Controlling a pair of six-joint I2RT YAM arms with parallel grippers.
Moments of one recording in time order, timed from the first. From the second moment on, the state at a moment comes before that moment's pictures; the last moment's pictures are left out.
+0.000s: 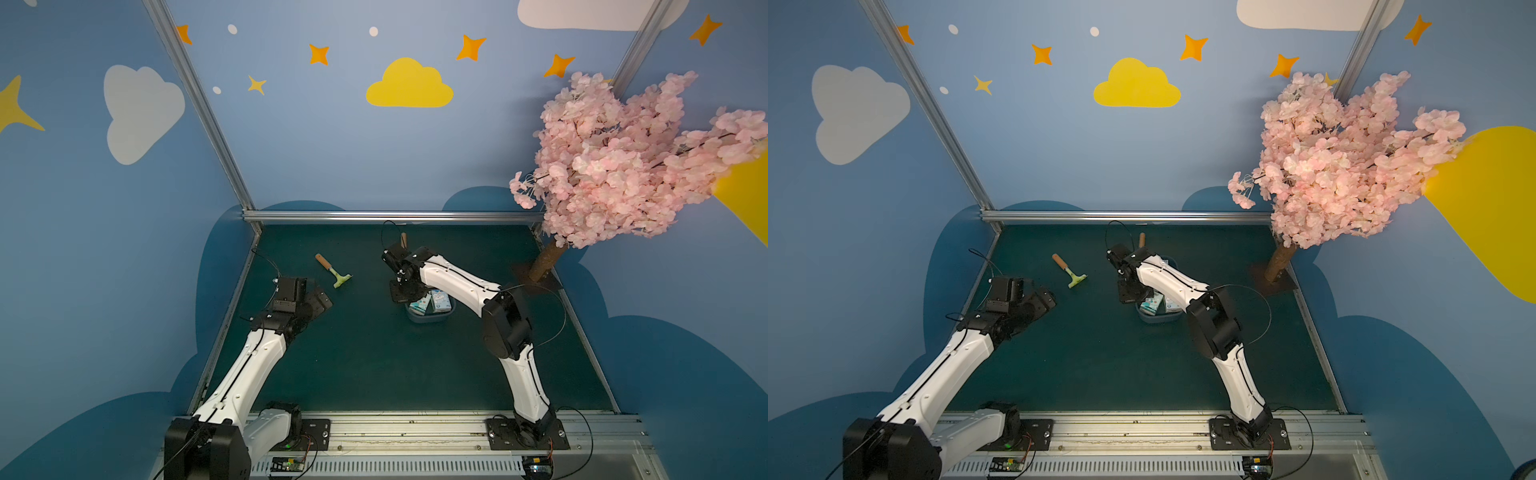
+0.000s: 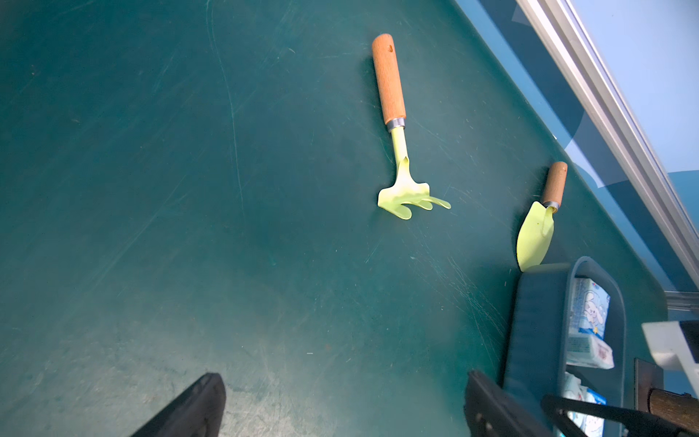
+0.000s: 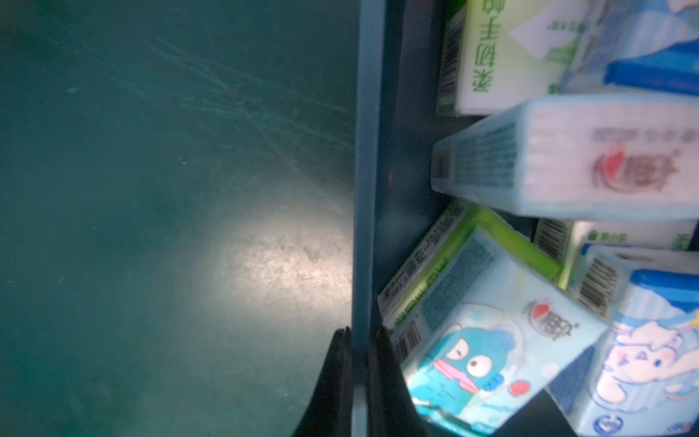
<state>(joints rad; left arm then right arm) -0.11 1.08 0.75 -0.53 -0.02 -0.76 0.81 2.20 1.93 -1.09 0.05 0.58</state>
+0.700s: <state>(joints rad) -0.10 1.03 0.75 -0.55 0.00 -0.72 0.89 2.28 2.08 -1.10 -0.01 0.72</state>
